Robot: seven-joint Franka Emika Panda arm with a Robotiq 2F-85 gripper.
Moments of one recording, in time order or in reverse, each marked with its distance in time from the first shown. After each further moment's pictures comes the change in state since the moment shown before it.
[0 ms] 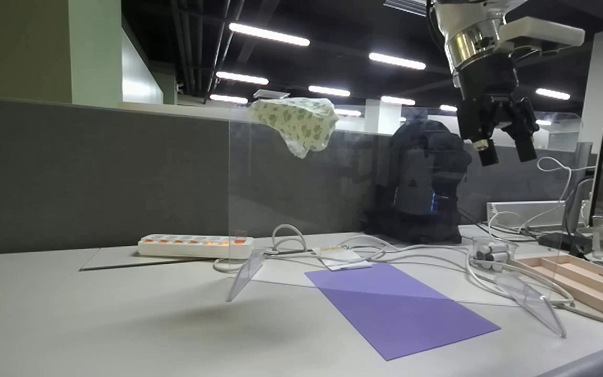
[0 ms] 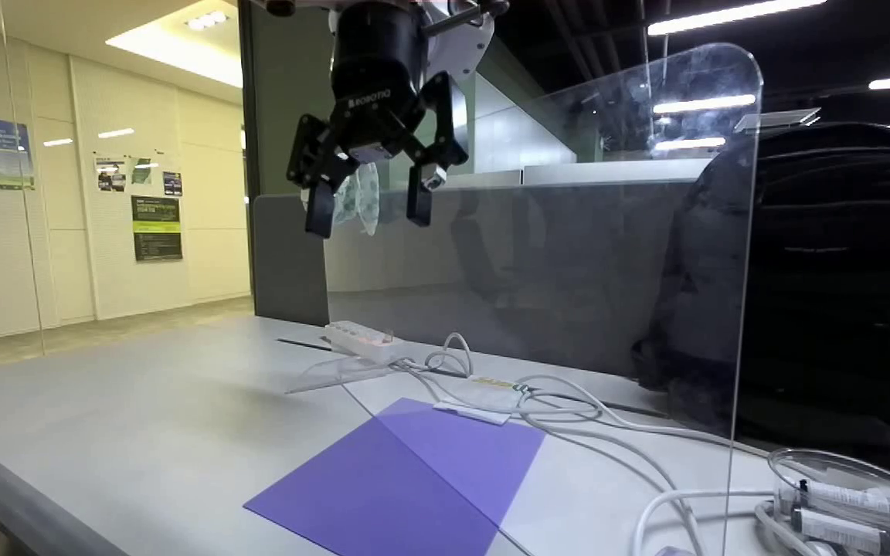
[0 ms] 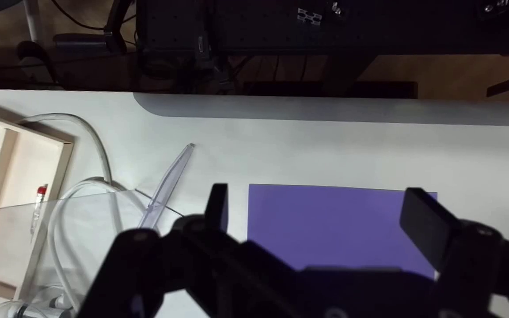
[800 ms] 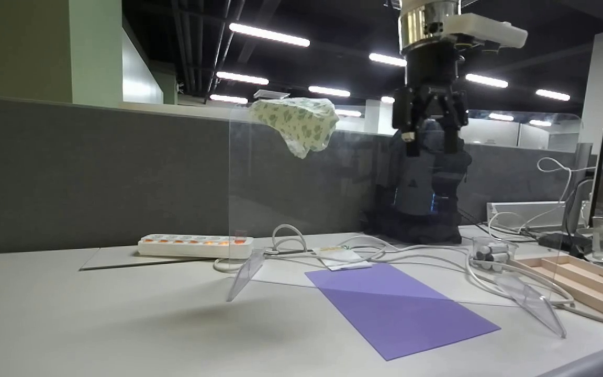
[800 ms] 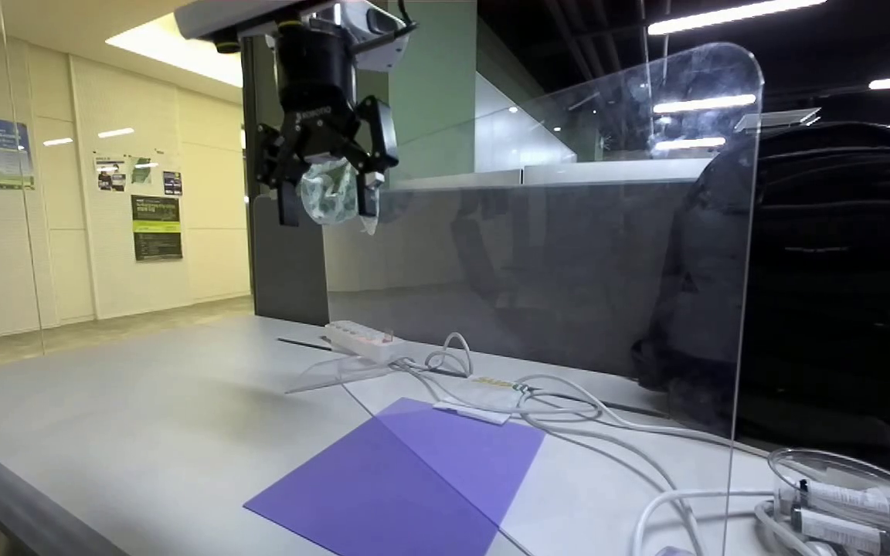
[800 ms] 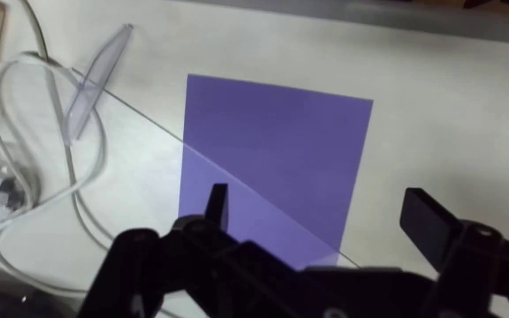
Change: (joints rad) arm 0.111 -0.071 0.113 -0.066 0.094 0.234 0.071
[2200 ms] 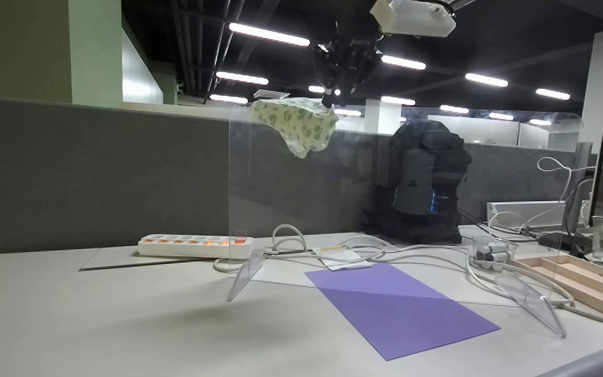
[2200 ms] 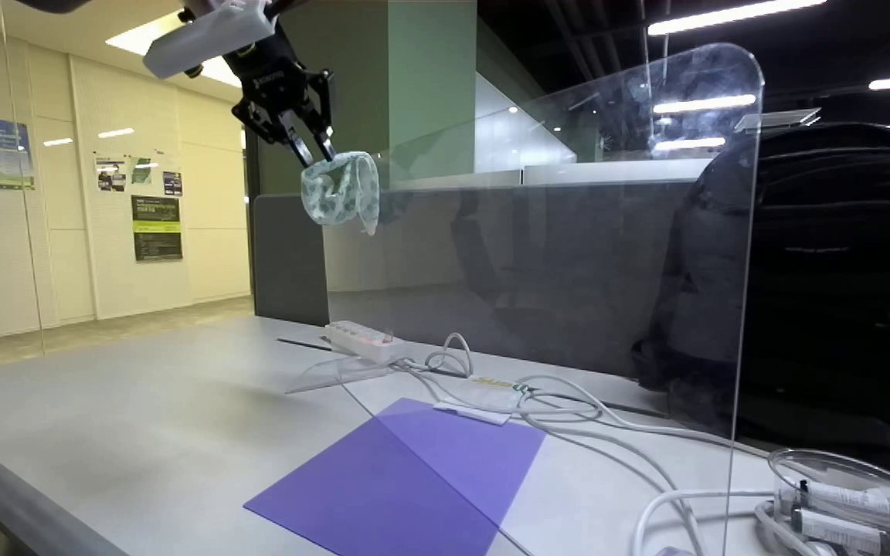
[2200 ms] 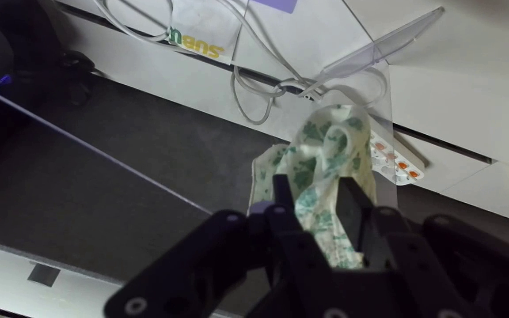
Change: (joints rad) arm 0.012 -0.120 0.206 -0.147 -0.065 0.755 0.152
